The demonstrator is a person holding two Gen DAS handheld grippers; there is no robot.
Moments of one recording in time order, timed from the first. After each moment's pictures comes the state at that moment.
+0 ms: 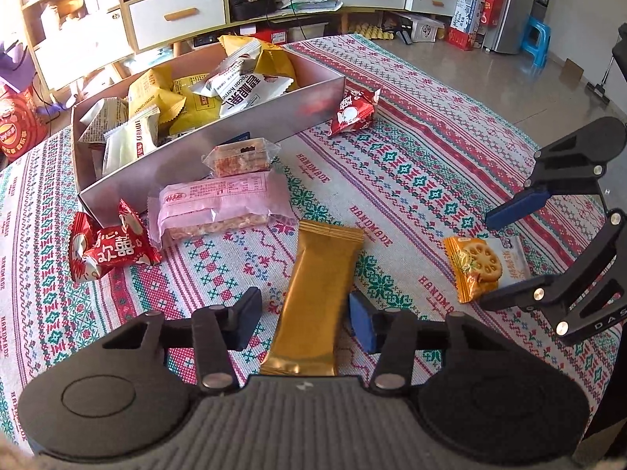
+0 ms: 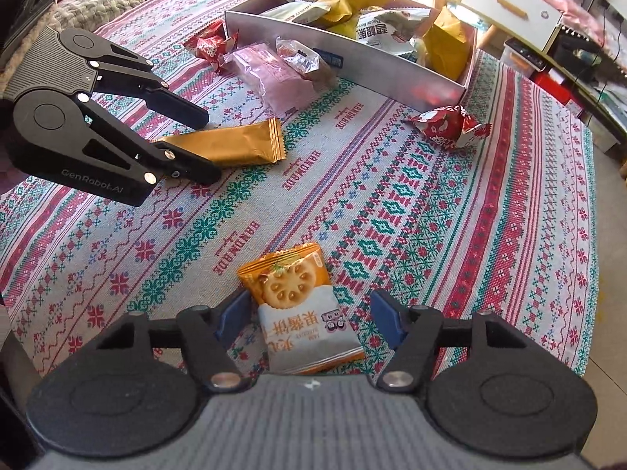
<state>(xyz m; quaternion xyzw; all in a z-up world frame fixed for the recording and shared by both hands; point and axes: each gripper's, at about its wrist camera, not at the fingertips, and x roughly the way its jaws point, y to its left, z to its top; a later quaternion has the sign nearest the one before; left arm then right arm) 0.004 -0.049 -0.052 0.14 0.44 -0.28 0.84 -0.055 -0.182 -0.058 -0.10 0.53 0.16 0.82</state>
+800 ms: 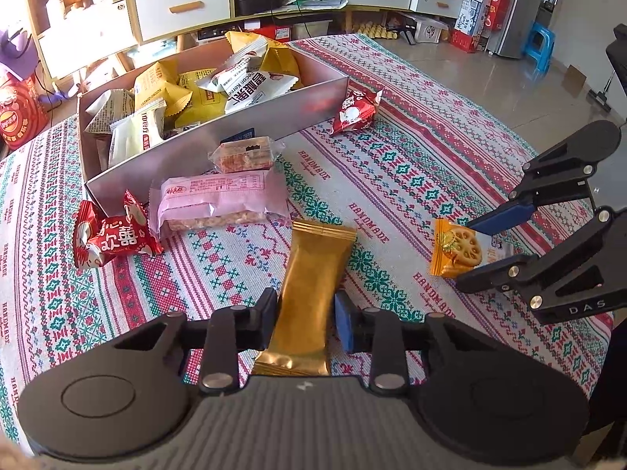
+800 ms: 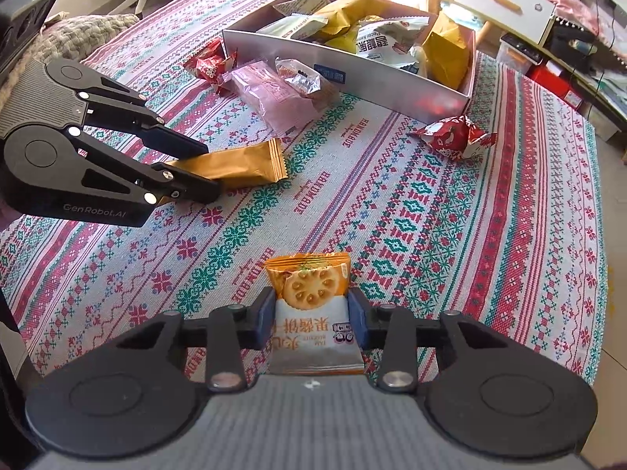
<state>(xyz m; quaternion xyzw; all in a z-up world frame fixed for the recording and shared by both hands) 0.003 -0.045 -0.047 0.12 0.45 -0.28 0.84 -0.047 -0.175 -0.050 -0.08 0.53 0.15 0.83</state>
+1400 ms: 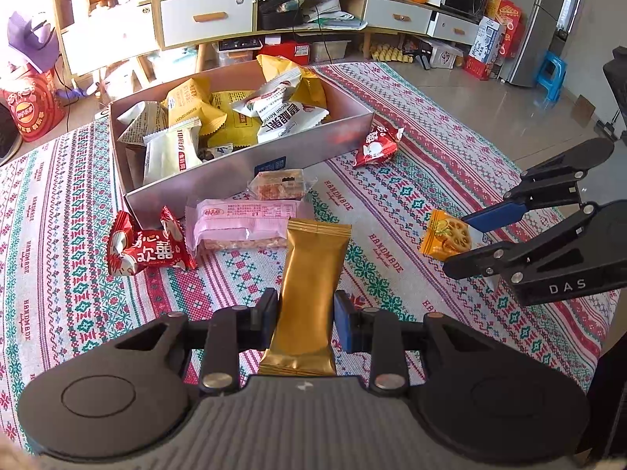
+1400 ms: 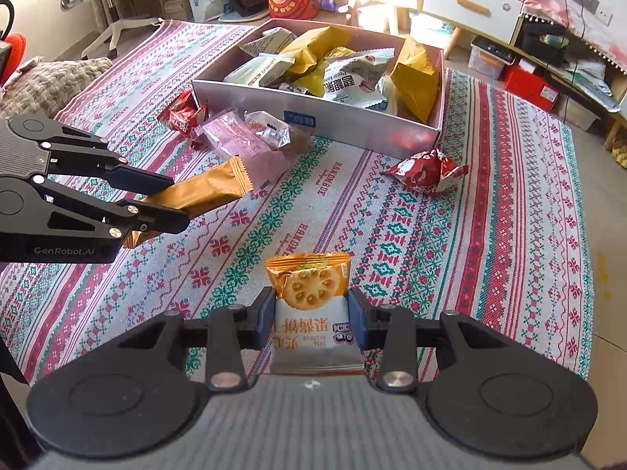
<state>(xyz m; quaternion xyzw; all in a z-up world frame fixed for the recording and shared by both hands) 0.011 -0.026 -0.024 0.09 0.44 -0.26 0.86 -0.025 -0.176 -0.029 -0.04 0.50 0.11 0.86</state>
